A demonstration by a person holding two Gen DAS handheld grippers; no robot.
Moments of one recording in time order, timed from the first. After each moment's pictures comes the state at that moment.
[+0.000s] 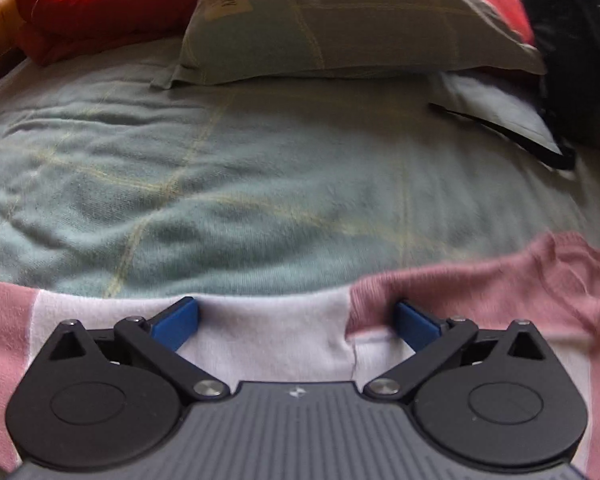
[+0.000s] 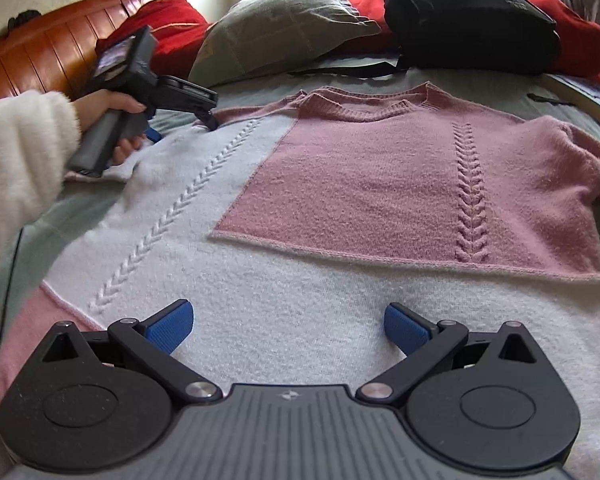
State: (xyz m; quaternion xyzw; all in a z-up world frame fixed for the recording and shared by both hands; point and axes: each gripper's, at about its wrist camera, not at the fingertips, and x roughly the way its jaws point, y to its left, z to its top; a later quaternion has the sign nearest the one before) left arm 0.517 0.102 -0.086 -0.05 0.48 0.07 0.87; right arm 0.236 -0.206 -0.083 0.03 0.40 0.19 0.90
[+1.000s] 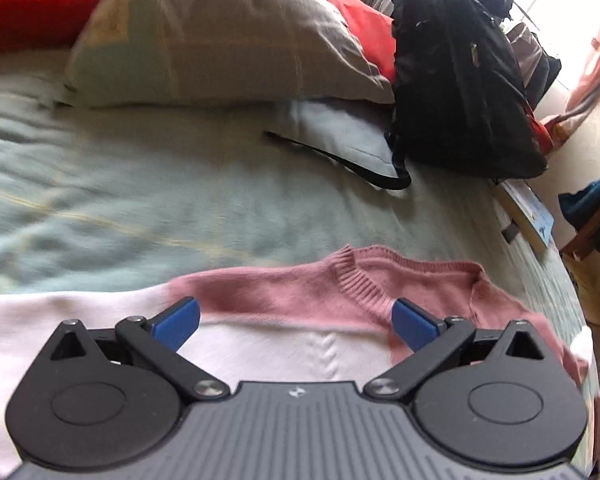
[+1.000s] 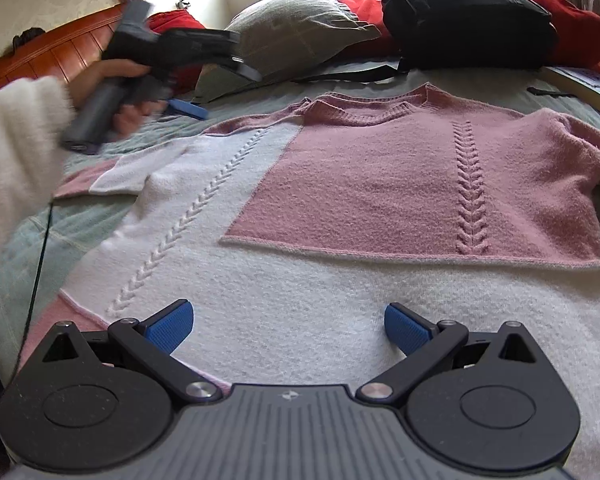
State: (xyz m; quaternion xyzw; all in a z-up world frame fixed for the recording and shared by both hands) left arm 0.475 0.082 -0.024 -0.14 0.45 -0.12 0.87; right arm 0.229 -0.213 -0.077 0.07 0.39 0.20 0.90
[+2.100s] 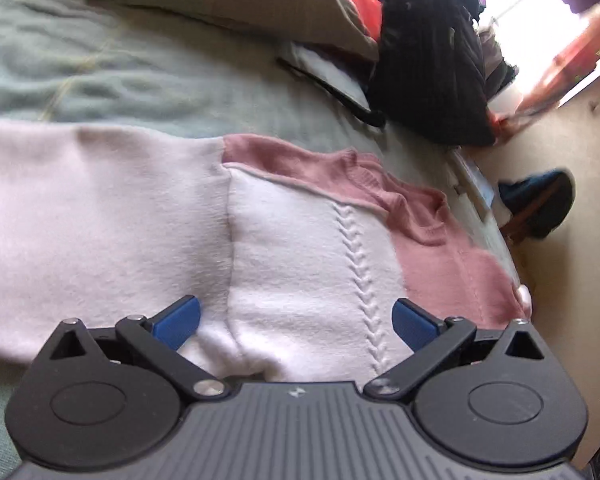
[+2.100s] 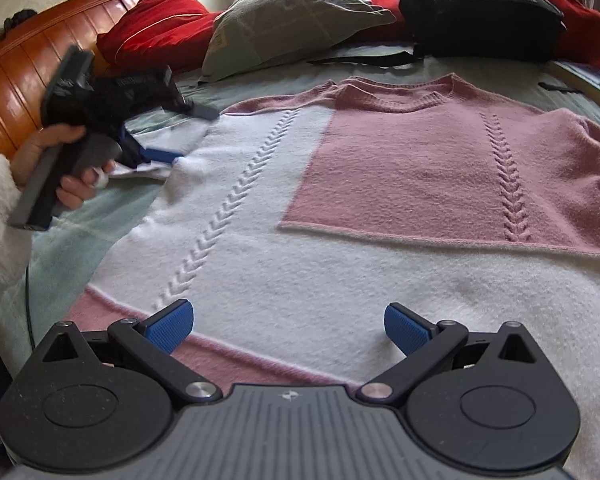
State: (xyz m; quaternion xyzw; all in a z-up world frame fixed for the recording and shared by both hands) left arm 0.405 0.151 -0.081 -0.25 0.46 -0.22 0.82; right arm 0.215 -0.159 -0.063 0.04 0.42 0.18 0.89
